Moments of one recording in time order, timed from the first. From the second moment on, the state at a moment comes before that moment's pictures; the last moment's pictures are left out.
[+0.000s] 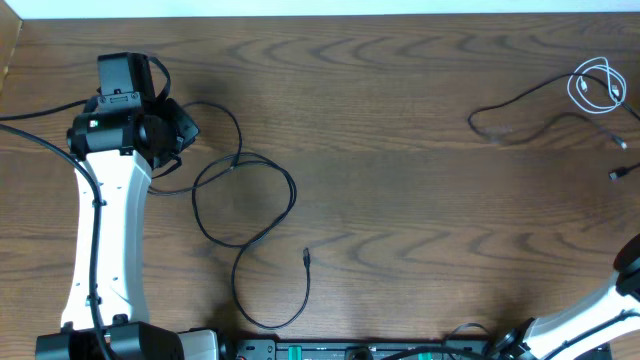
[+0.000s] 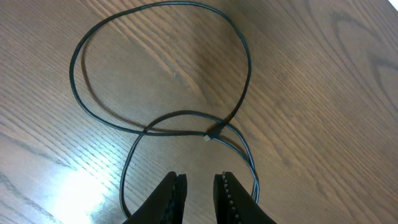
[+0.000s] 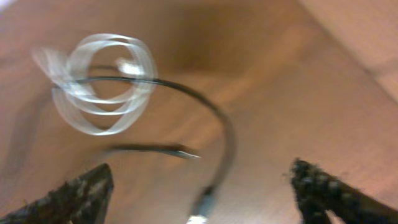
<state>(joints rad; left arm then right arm) 0.13 1.49 1.42 -1.02 -0.01 -0.55 -0.70 1.98 1.77 -0.71 -0.14 0.02</state>
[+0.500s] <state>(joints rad) 0.13 1.49 1.42 -1.02 -0.01 -0.56 -0.39 1.71 1.77 -0.99 -0.48 -0.08</state>
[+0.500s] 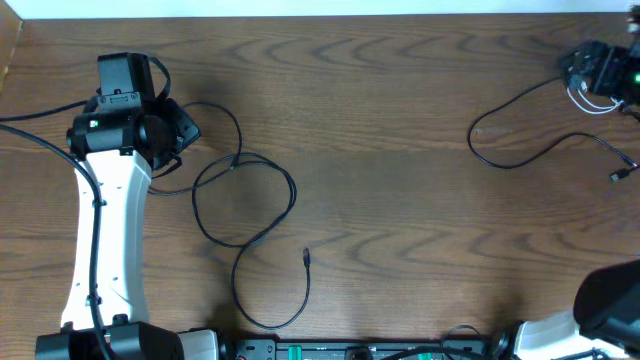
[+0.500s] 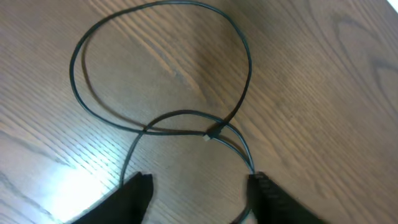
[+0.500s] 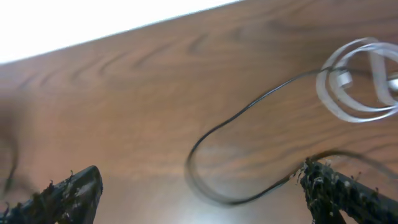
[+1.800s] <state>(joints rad) 0.17 1.39 1.42 -1.06 -0.01 -0.35 0.71 2.23 1.77 -0.62 -0.22 0.22</state>
